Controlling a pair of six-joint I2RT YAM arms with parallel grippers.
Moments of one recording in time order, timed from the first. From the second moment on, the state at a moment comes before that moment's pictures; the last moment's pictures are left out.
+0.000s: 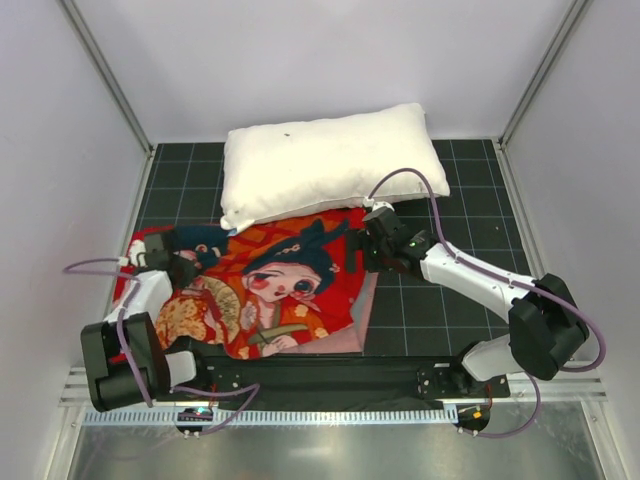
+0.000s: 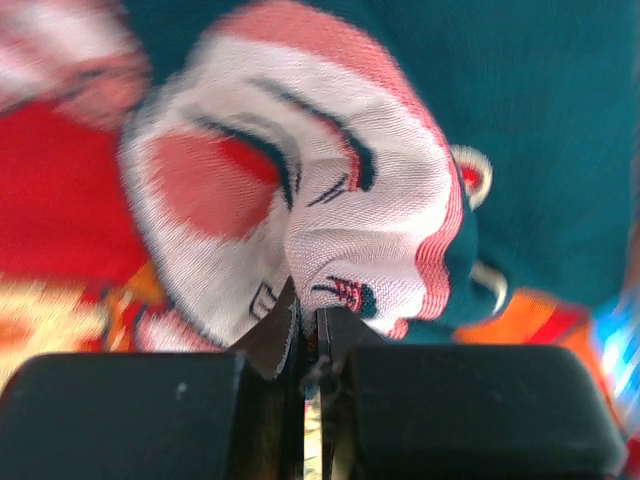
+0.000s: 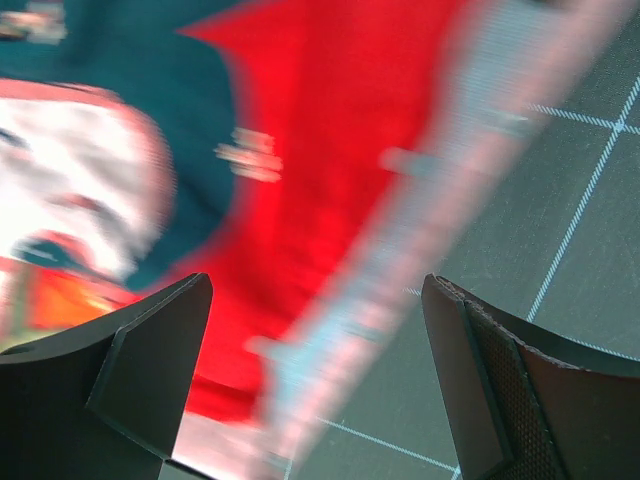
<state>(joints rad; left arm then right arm) 0.18 1.26 0.56 -0.27 -0.09 -0.94 0.67 1.41 0.93 -0.41 0.09 0.50</state>
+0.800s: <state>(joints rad) 0.03 1.17 0.90 -0.37 -0.28 -0.80 0.62 1.78 1.61 -0.47 0.21 0.45</state>
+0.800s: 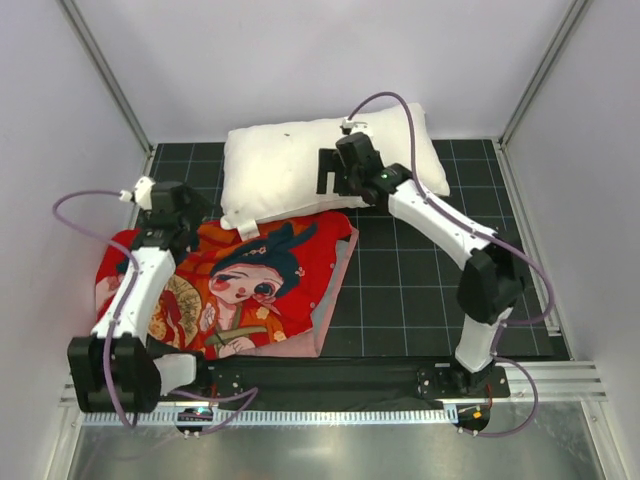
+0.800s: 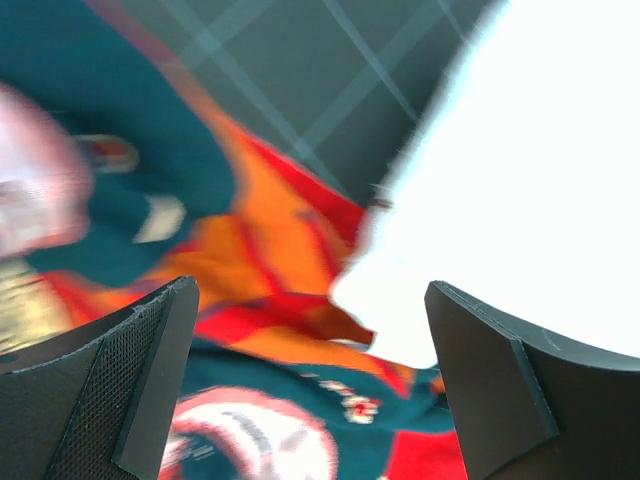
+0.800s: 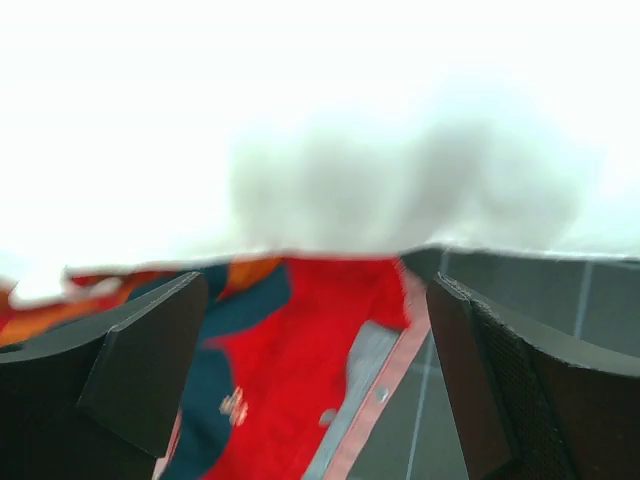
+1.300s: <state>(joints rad) -0.23 2.02 1.51 -0.25 -0.20 -0.81 0.40 2.14 1.89 -0.52 0.28 0.52</state>
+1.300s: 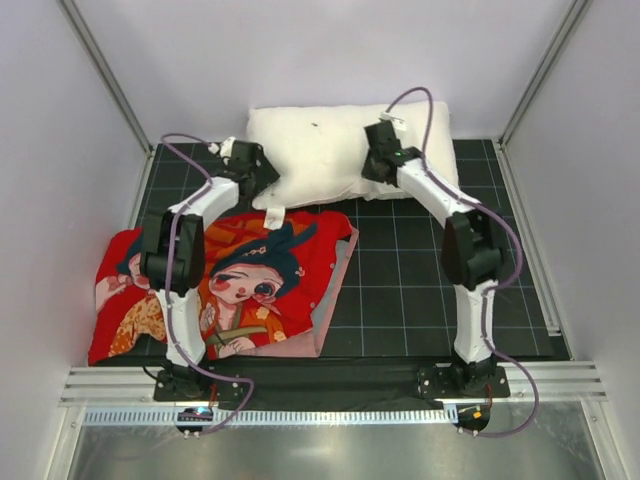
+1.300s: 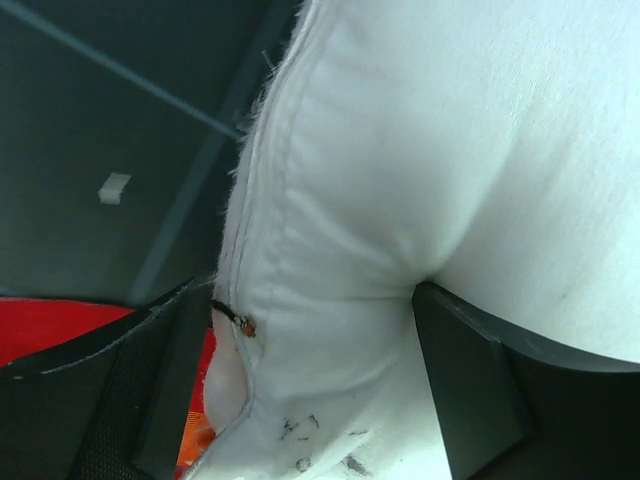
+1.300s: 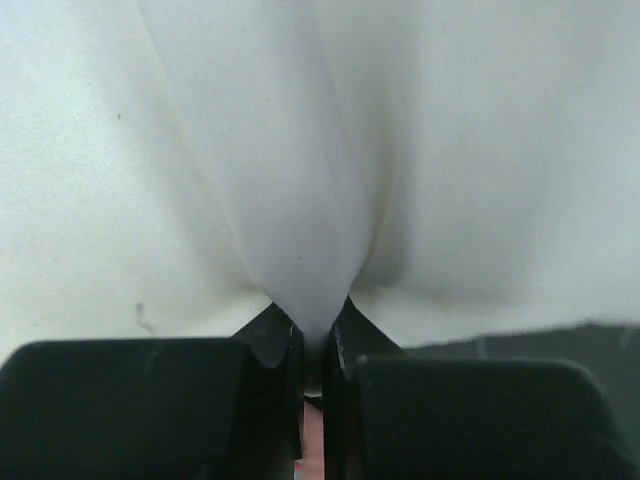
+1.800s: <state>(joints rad) -0.70 1.98 1.48 -0.07 -0.08 -0.70 0.14 1.14 1.04 -0.50 0.37 0.56</state>
